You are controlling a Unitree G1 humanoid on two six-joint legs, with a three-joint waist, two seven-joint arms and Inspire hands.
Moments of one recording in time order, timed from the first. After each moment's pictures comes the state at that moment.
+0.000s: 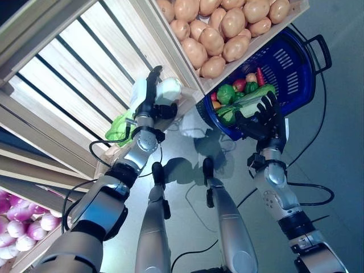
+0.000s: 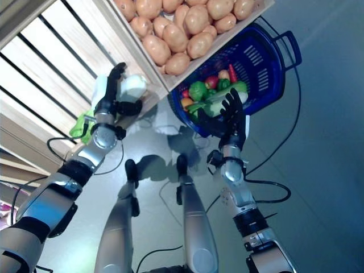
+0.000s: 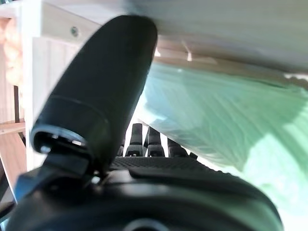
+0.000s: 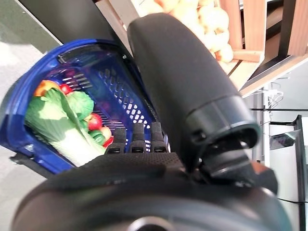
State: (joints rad) left arm -0.95 0.45 -0.51 0.84 0.04 -0.10 0.54; right arm -0.45 -0.34 0.28 0.20 0.60 -0.24 -0.53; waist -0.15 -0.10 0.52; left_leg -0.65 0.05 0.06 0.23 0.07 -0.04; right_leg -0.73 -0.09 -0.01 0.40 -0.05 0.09
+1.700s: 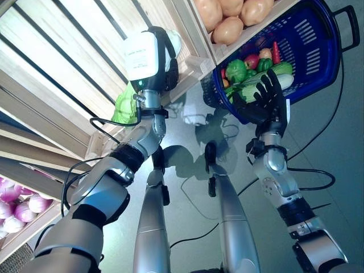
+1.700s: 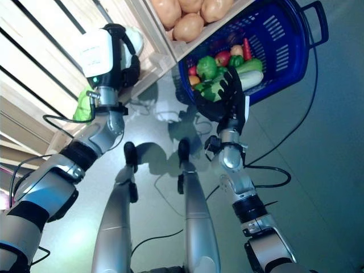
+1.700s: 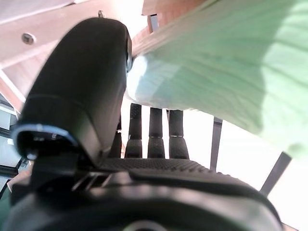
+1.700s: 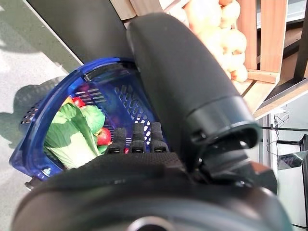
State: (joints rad) left arm -1.11 0.46 -0.66 0.78 0.38 0.12 0.87; right arm -0.56 -0.35 0.29 0.20 0.59 -0.22 -0.53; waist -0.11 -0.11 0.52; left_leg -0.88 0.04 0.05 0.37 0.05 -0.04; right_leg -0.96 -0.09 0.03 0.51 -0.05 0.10
